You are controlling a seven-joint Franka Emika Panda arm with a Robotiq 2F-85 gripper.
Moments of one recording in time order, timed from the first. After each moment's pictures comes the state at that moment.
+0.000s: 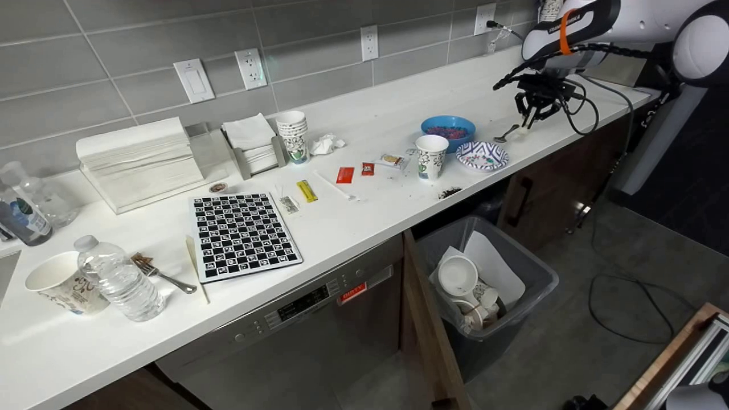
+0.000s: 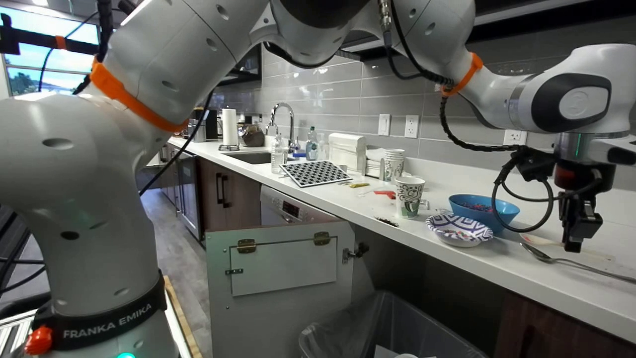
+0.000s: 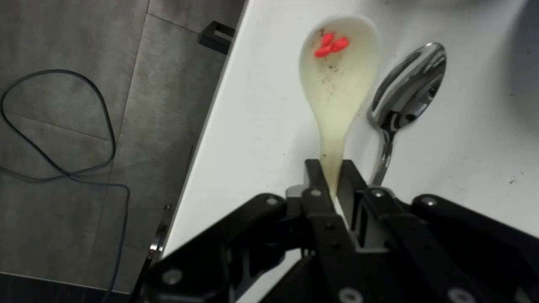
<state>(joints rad) -0.35 0.72 -0.24 -1.33 0.22 2.19 0.54</state>
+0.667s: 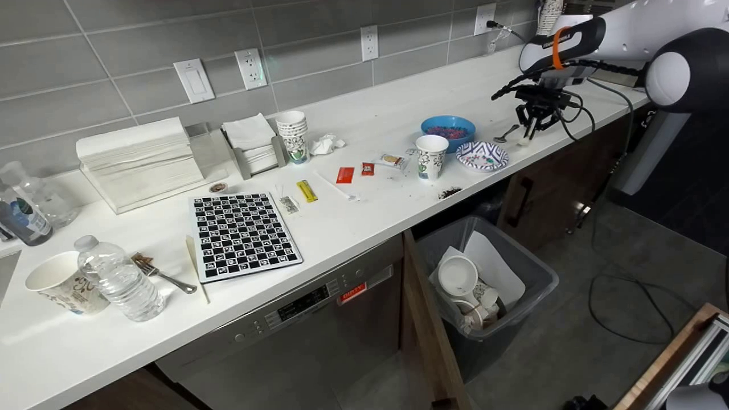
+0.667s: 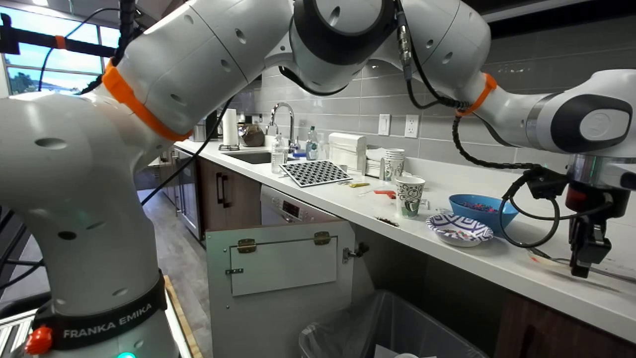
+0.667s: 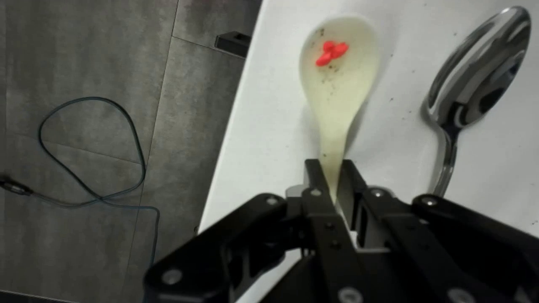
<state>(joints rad) -0.38 0.87 -0.25 -1.16 0.22 2.08 0.61</state>
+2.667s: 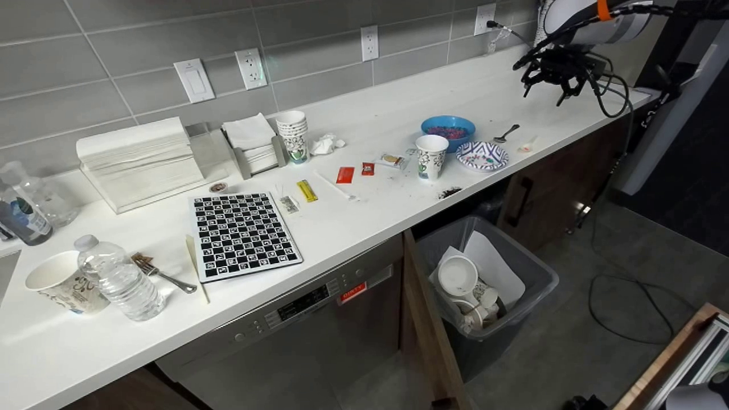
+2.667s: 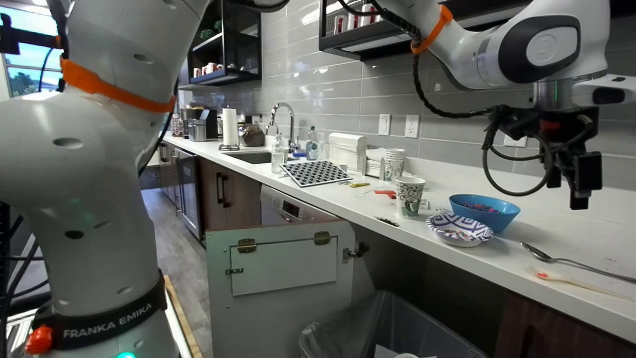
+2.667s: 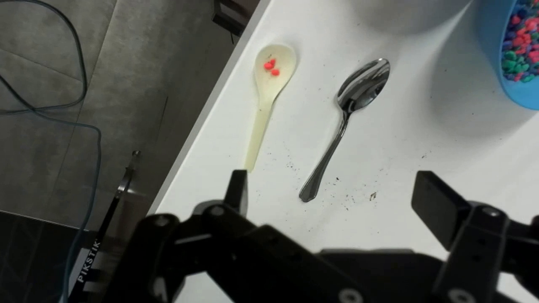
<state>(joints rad) -0.30 0.40 -0.25 -1.66 0.16 2.36 0.41</state>
